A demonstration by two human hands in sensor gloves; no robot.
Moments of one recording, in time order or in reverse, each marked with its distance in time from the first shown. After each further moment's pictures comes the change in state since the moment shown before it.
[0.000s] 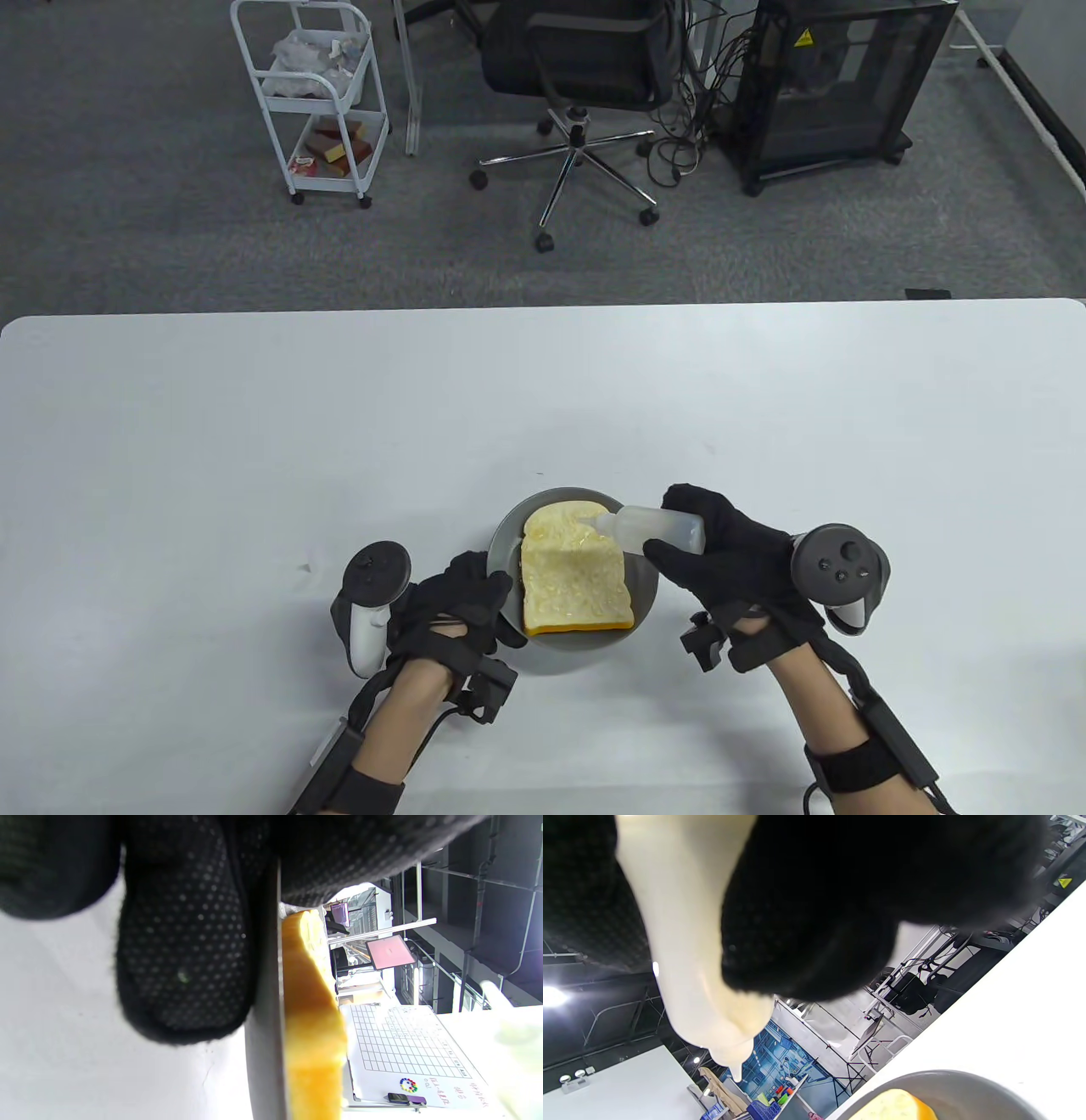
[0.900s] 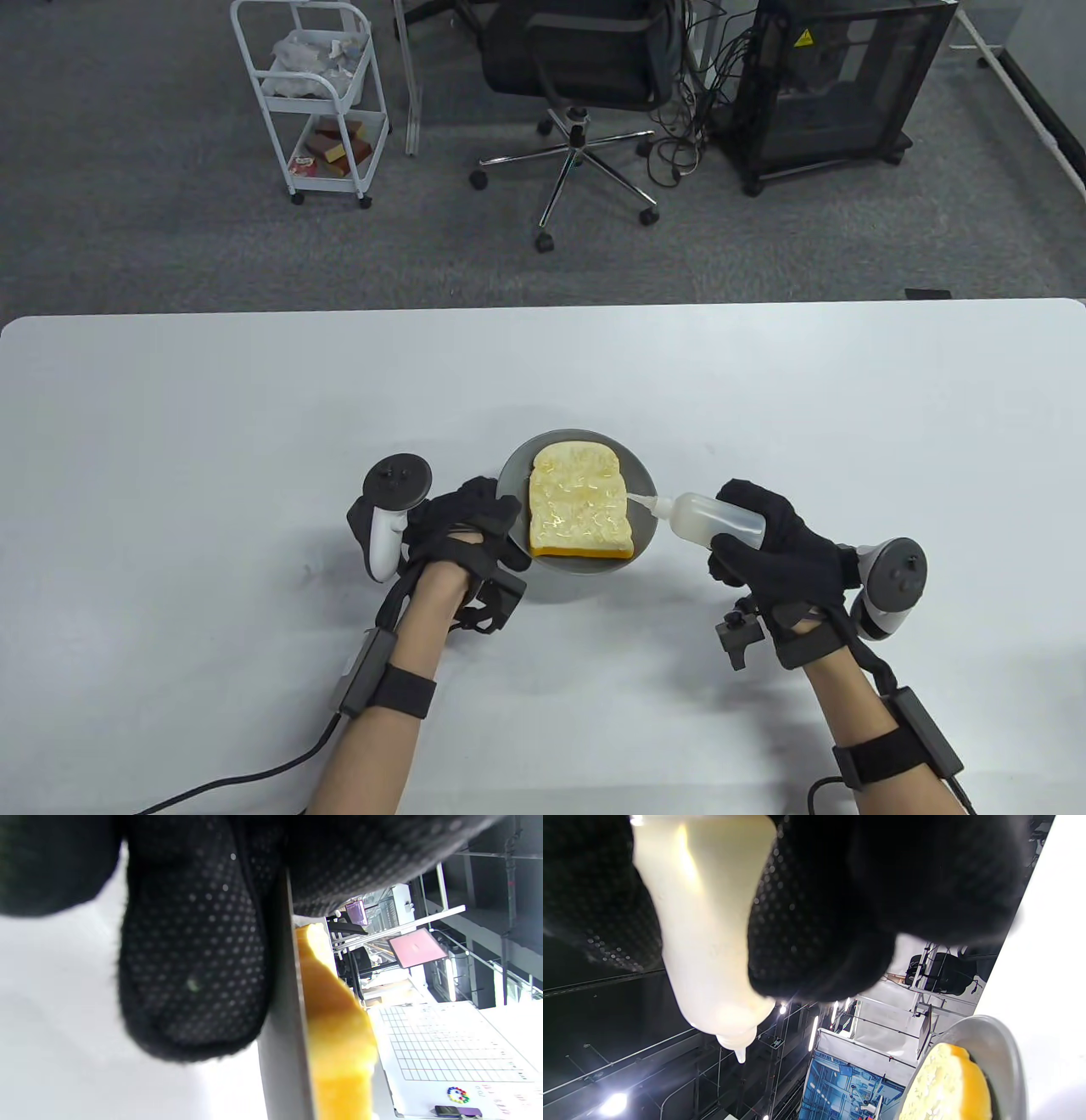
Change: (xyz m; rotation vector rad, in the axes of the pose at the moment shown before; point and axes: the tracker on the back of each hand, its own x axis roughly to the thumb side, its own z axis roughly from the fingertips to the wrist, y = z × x) left_hand 0.046 0.018 -0.056 0.049 0.047 -0.117; right_hand -0.063 -0.028 0.021 -0.111 -0.012 -0.423
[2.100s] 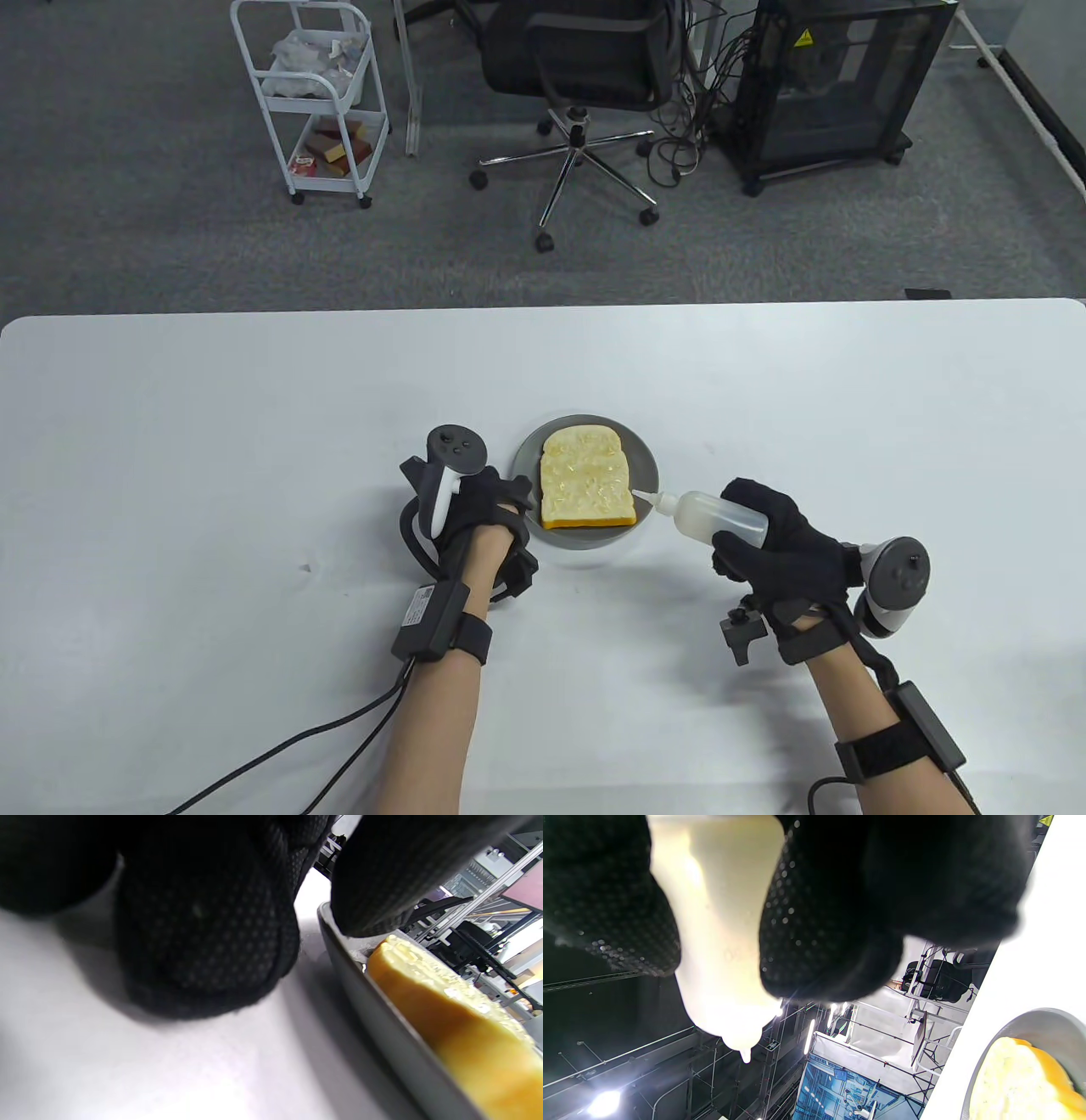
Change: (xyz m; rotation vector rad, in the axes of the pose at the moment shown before) left_hand 0.000 -0.026 -0.076 0.200 0.243 -0.498; right_hand -0.007 -0.007 -0.001 -0.021 0.003 0.031
